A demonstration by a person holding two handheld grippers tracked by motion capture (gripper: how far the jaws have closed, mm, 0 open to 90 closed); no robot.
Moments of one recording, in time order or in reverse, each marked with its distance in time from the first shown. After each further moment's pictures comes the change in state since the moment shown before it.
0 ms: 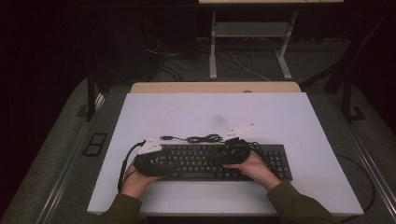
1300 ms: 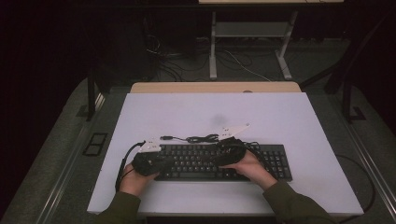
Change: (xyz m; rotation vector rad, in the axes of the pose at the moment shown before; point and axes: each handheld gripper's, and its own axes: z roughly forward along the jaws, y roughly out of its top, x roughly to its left) left arm 0.010 -0.007 0.004 0.103 -0.027 -0.008; right arm 0.001 0.003 0.011 0.000 -0.012 0.008
